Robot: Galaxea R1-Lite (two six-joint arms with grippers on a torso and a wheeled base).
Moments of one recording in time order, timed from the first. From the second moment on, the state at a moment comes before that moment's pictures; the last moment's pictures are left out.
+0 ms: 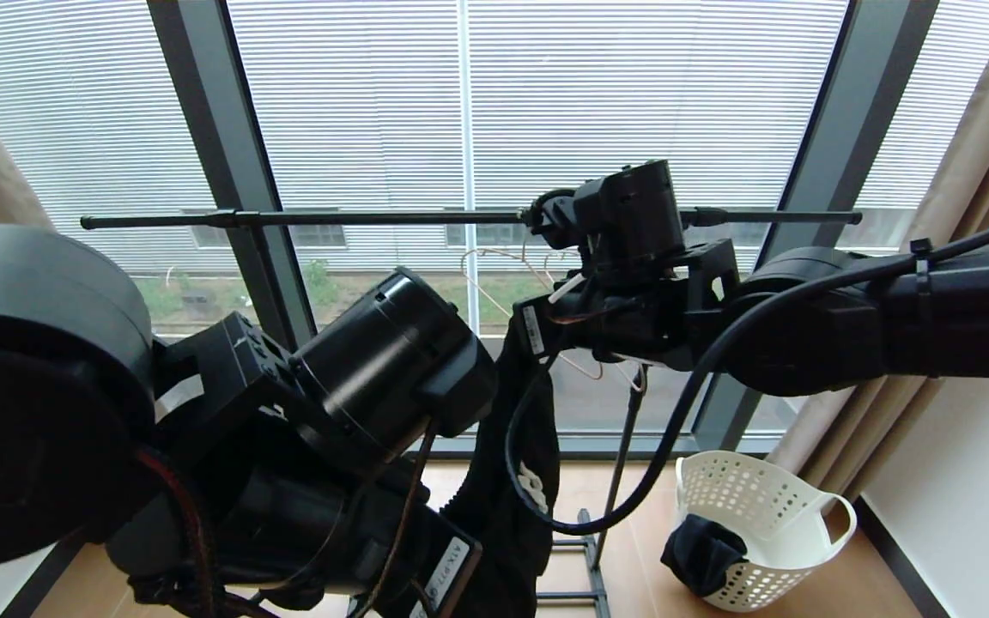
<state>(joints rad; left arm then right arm) -0.94 1.69 -1.32 0.74 0.12 -0.26 0.74 2.02 -1.57 0.03 -0.31 0.14</state>
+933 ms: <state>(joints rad) -0.96 1.68 -1.27 0.69 0.21 -0.41 0.72 2.05 -1.67 0.23 -0.31 0.35</state>
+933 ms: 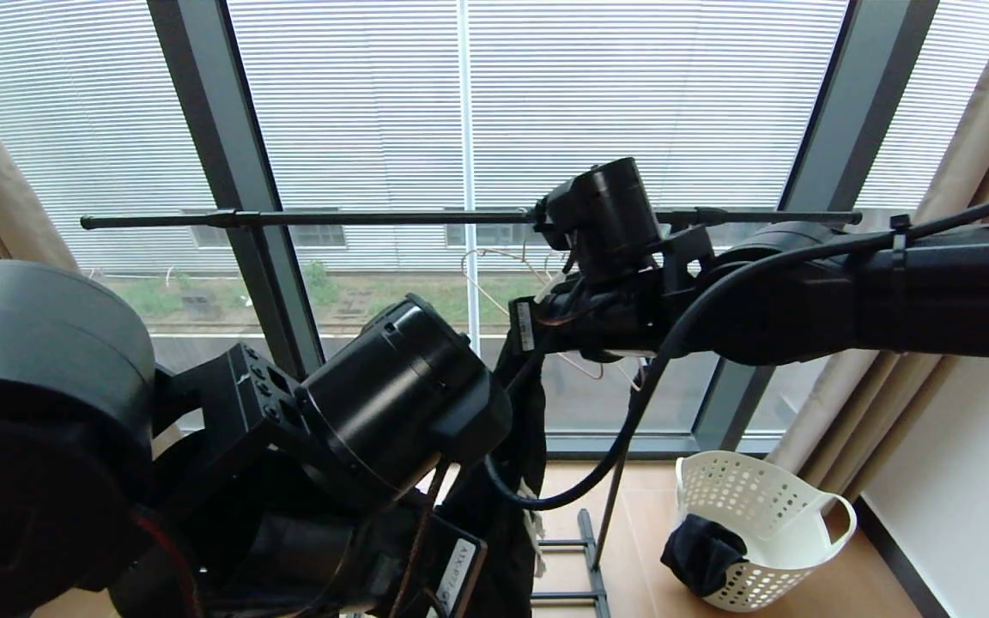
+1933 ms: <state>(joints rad) -0.62 1.88 -1.58 0.57 0.22 -0.25 0.65 1.60 -1.07 0.23 -0.34 0.25</state>
